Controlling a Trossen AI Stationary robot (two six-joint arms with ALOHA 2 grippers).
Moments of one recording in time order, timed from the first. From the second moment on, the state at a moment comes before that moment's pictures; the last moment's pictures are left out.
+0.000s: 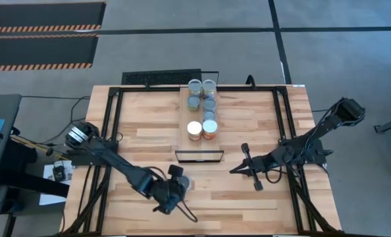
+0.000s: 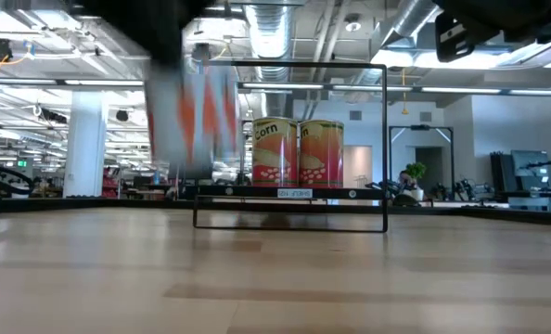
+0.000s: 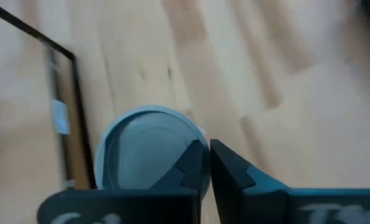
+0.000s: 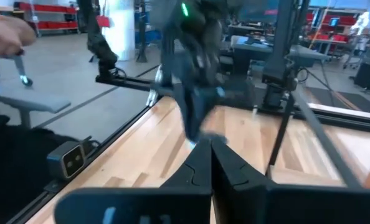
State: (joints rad) left arm -0.58 1.76 1.25 -0.55 -0.34 -0.15; right arm 0.52 1.11 0.32 0.76 0.26 -0.05
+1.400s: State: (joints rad) left arm 0.31 1.71 1.64 -0.92 0.01 -0.06; right arm -0.15 0.99 0.70 0.11 0.29 0.36
